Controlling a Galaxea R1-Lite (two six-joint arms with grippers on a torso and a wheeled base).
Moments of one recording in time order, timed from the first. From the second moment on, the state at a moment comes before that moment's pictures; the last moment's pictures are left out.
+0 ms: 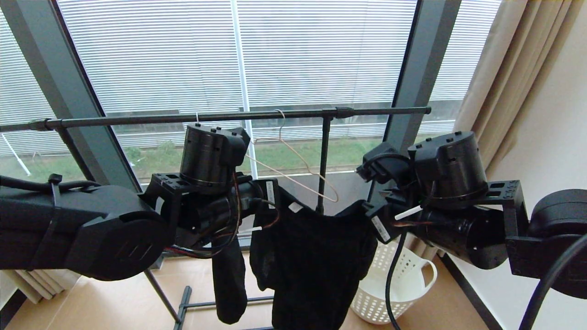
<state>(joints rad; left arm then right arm) -0.66 1.80 -1.04 -0.33 0.22 -0.36 0.72 1.71 -0.99 -0.15 -0.48 -0.15</state>
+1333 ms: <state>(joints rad) -0.69 1.80 -1.10 -0.28 0.23 -0.36 0.90 1.85 -0.95 -0.53 -0.30 0.06</state>
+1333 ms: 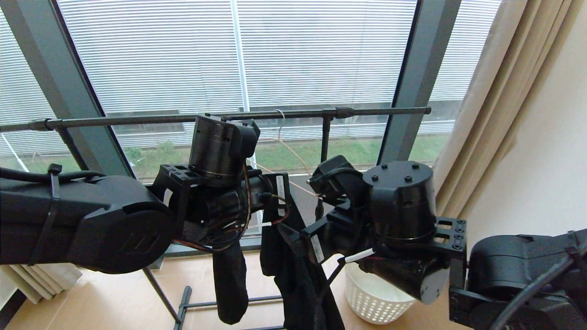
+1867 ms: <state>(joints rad) -0.70 1.77 -1.10 -0.25 0.23 -0.36 0.80 1.97 -0.99 -0.52 -0.34 0.02</state>
